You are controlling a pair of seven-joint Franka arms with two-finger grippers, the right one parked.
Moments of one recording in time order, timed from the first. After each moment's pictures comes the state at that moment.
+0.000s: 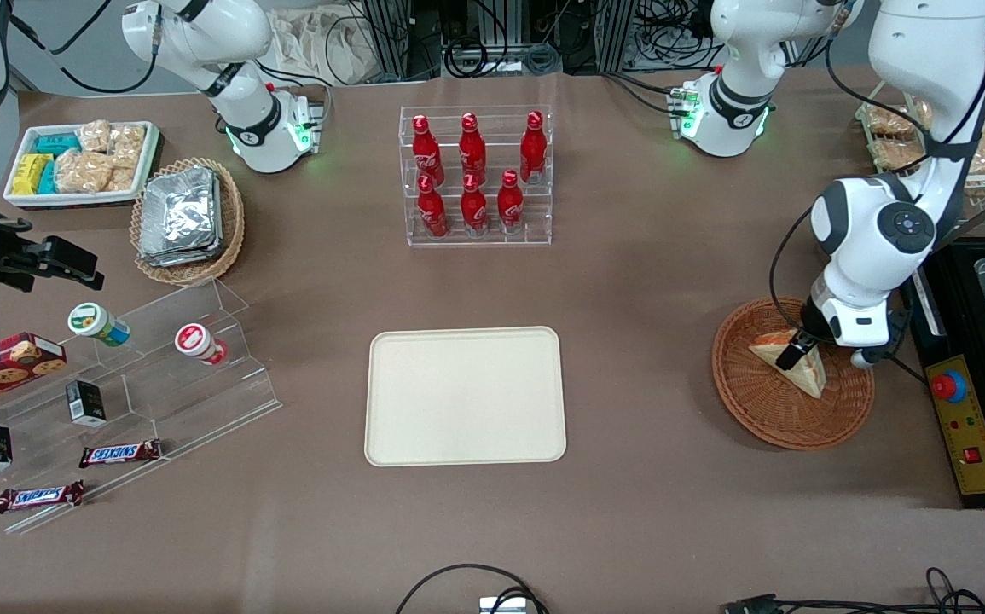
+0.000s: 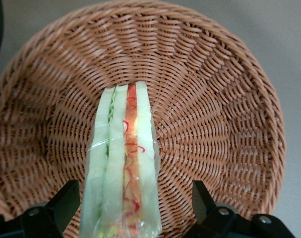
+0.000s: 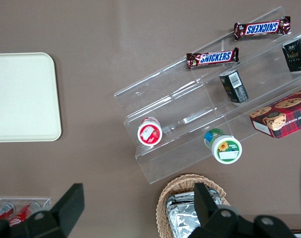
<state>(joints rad) 0.10 0.24 -0.08 -2.35 0.08 2.77 -0.82</state>
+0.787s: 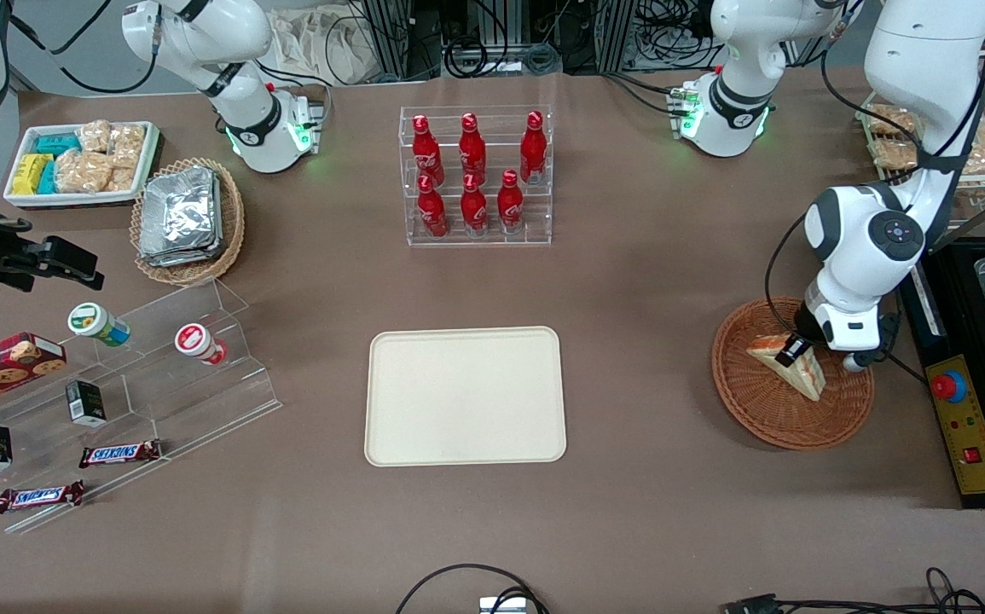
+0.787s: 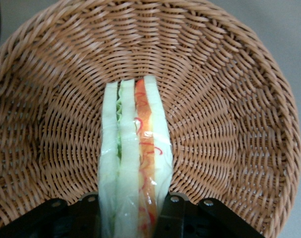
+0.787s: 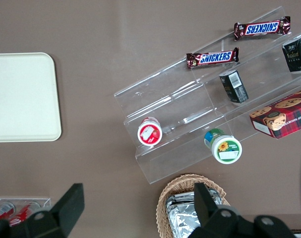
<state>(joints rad) 0.10 0.26 -0.08 -2.35 0.08 2.79 -0.79</state>
